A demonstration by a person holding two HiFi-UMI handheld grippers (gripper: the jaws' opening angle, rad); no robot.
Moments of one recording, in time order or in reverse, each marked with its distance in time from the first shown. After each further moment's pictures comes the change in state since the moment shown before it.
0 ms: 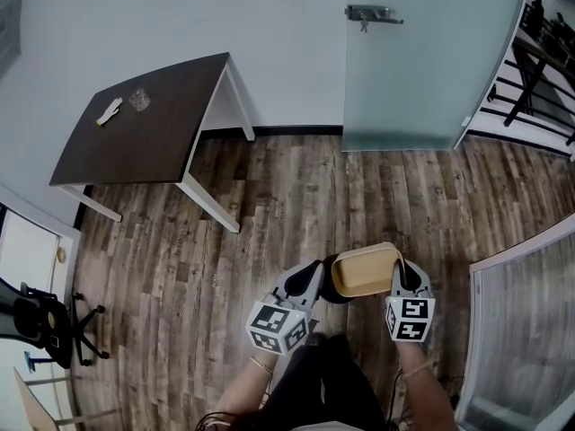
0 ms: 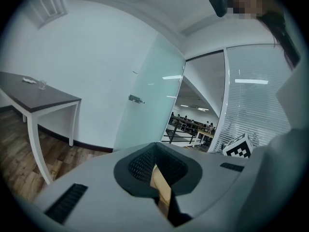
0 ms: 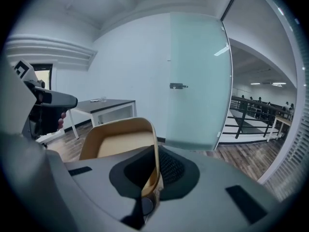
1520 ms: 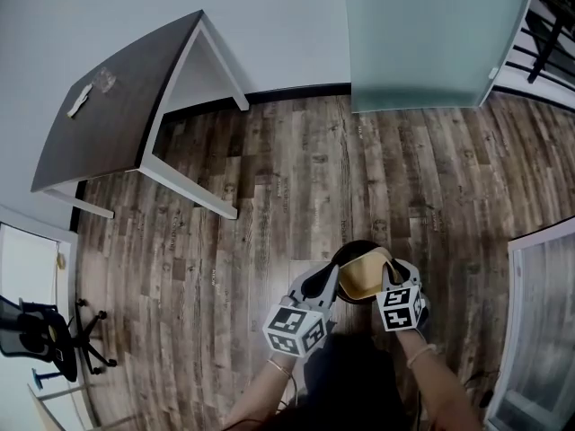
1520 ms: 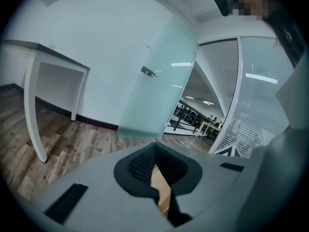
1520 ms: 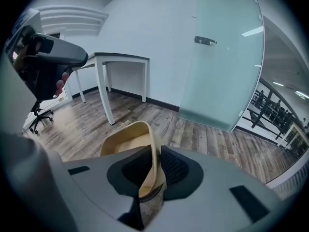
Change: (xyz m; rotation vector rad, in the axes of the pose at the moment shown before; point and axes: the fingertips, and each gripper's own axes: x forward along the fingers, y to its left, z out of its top) left arm 0.141 0.150 -0.268 -0.093 0.138 0.025; right arm 0.261 0.050 -0.294 -0.162 0.310 0.112
